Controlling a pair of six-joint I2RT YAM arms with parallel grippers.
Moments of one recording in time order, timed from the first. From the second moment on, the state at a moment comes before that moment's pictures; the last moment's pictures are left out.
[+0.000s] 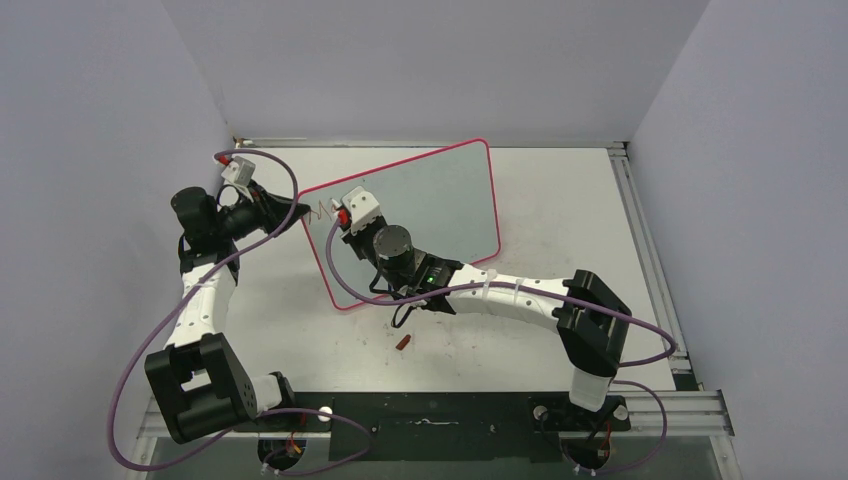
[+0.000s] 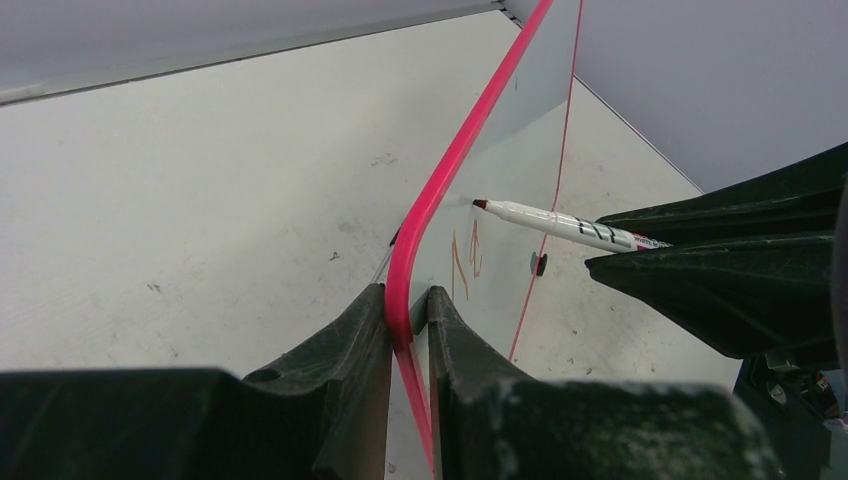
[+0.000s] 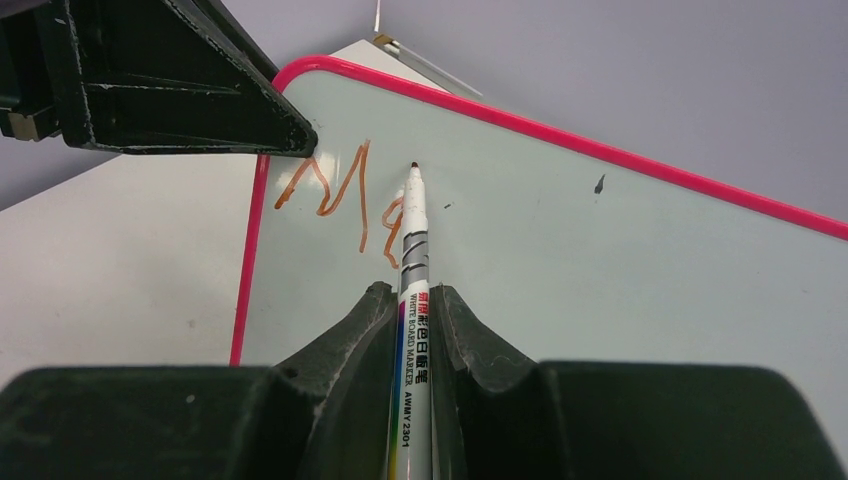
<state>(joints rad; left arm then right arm) 0.31 1.26 0.84 0.23 1.12 -0.22 1.12 1.78 1.33 0.39 0.43 -0.12</state>
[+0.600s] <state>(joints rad) 0.31 1.26 0.84 0.23 1.12 -0.22 1.12 1.78 1.33 0.38 0.44 -0.12</state>
